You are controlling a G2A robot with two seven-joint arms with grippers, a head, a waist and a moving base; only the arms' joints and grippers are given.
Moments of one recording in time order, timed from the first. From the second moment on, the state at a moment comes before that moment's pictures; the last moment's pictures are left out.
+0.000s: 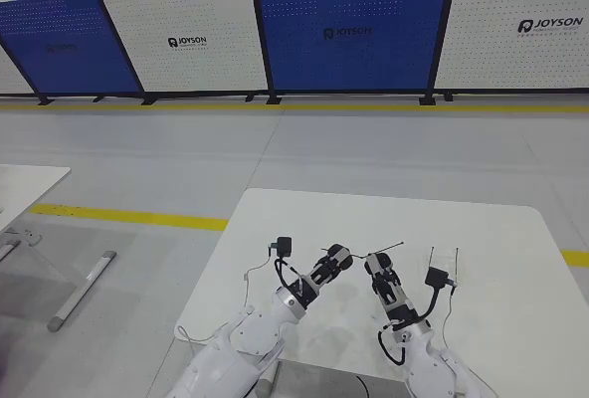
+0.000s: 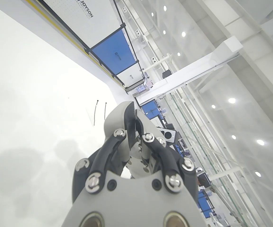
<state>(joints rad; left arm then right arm) 1.44 -1.23 -1.06 -1.58 0.01 -0.32 -0.07 -1.38 -1.28 0.91 -1.46 -0.35 -0.34 -0.25</state>
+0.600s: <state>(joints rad) 1.43 -1.23 -1.06 -1.58 0.03 -0.32 -0.06 -1.38 -1.28 0.93 -1.50 -0.35 -0.34 -0.27</state>
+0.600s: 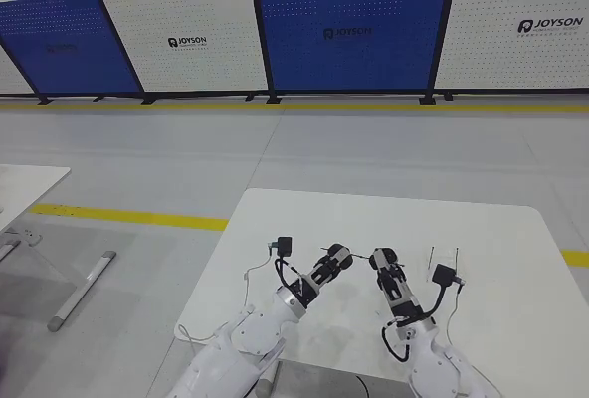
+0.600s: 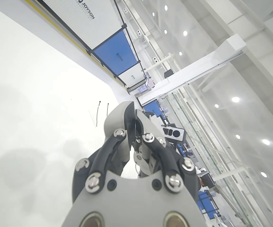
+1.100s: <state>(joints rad) 1.43 -1.23 -1.06 -1.58 0.03 -0.31 -0.08 -1.37 -1.28 0.93 -1.48 -0.36 -0.34 -0.26</state>
